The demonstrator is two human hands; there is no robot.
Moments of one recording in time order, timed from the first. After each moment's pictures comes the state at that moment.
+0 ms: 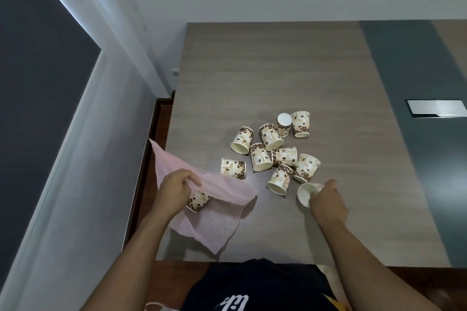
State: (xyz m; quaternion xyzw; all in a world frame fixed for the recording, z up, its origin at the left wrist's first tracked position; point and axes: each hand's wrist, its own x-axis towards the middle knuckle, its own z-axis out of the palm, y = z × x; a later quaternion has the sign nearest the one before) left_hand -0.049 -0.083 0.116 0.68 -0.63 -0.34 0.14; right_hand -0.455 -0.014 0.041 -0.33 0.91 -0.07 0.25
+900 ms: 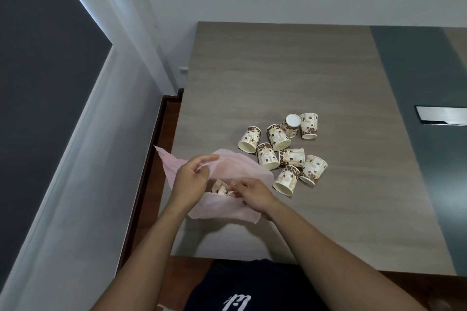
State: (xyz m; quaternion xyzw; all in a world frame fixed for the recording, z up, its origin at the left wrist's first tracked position) left_hand -0.080 -0.076 0.150 0.67 -0.52 -0.45 0.29; right_hand -0.280 -0.058 0.074 -0.39 0.61 -0.21 0.66
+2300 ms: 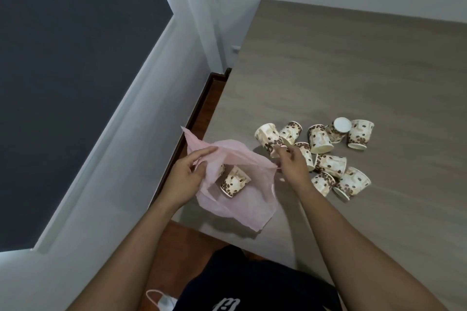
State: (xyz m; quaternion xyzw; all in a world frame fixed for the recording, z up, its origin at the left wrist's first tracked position) left_hand -0.017 -0.034 0.158 0.70 -0.47 -0.45 0.31; right_hand -0.295 -0.126 0.068 -0.37 0.67 -0.31 0.57
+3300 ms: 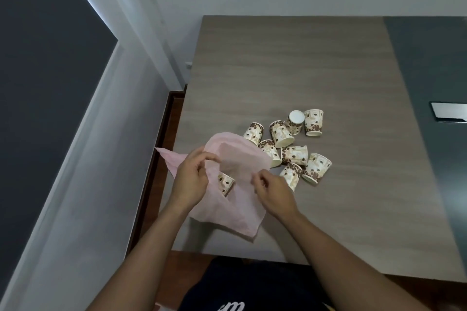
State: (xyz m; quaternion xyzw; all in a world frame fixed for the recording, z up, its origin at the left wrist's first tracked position) left_hand -0.094 -0.071 0.160 0.65 -0.61 -0.37 0.27; right_hand -0.330 -0.044 0.061 -0.60 0.67 -0.24 0.36
